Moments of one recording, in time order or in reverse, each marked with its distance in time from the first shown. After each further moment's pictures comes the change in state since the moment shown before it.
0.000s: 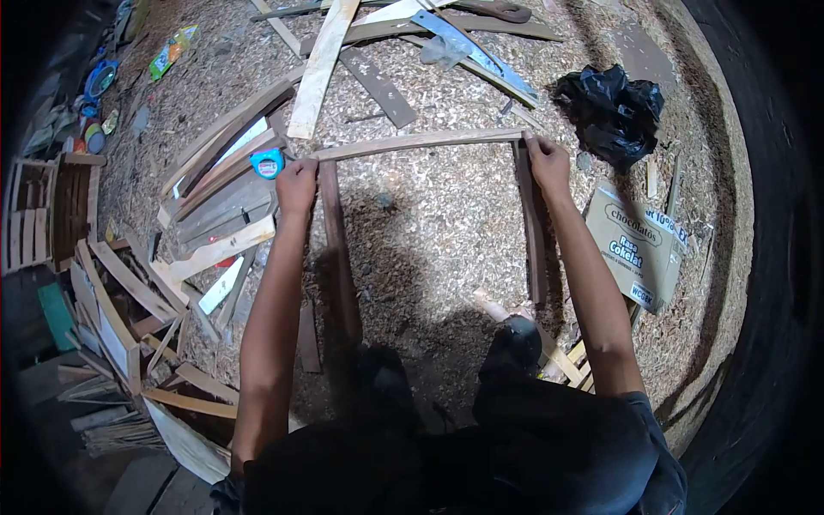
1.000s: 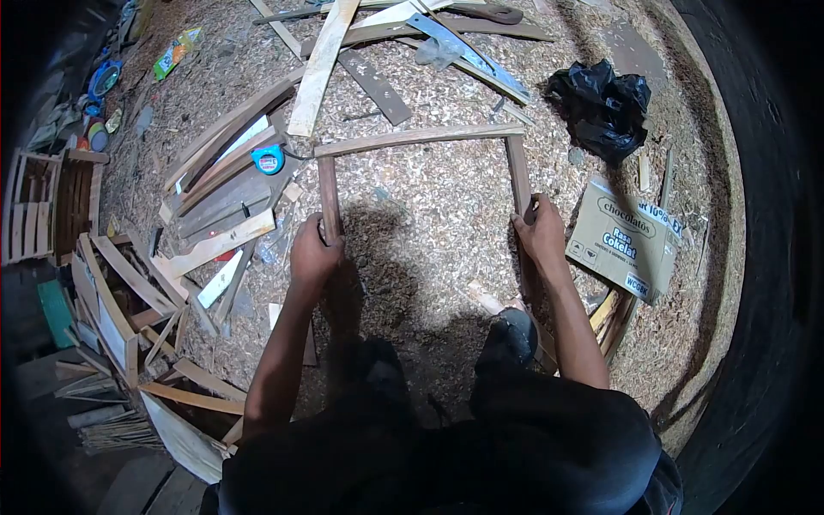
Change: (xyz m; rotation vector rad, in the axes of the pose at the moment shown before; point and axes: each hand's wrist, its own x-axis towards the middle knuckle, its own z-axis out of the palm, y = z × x) left_hand -0.149 0.024 -0.033 0.482 -0.198 0.117; right_hand -0.131 -0.024 -0.059 -0.445 -0.231 -0.023
